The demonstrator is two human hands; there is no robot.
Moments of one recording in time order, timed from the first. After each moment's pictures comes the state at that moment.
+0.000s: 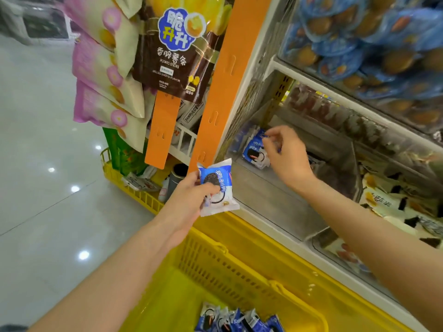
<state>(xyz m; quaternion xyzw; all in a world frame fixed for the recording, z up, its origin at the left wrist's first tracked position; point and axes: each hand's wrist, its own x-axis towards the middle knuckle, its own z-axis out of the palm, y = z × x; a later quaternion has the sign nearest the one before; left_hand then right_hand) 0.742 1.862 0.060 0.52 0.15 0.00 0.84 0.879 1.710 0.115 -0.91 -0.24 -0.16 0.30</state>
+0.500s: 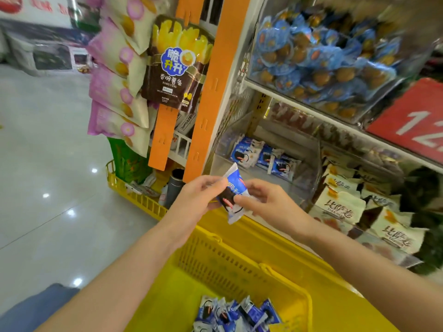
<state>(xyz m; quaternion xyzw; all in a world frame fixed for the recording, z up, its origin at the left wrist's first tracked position) 0.673 1.827 0.082 0.59 0.04 0.05 0.80 0.721 1.671 0.129 -0.85 -0.27 0.14 0.43</state>
